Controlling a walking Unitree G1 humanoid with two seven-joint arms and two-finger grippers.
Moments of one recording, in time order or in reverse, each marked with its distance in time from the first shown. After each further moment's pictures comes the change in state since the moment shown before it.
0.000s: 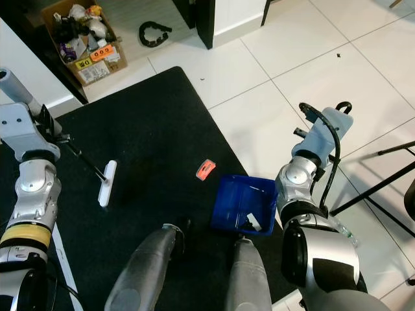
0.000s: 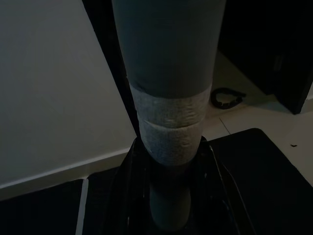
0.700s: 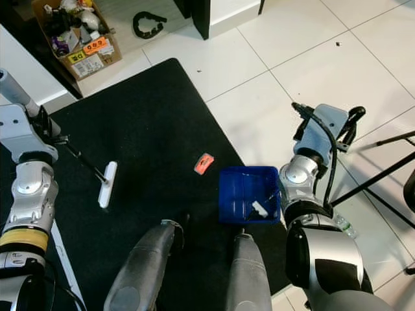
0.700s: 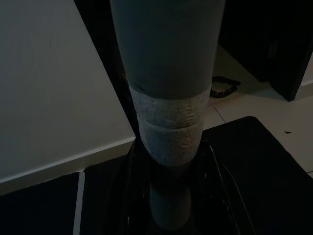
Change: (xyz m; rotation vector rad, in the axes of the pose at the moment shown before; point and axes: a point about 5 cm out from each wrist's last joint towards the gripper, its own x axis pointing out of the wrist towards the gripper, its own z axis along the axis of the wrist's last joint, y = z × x) left arm -0.003 0.003 0.000 -0.001 0.019 -0.003; right arm 0.002 -0.001 0.005 -0.091 -0.072 0.008
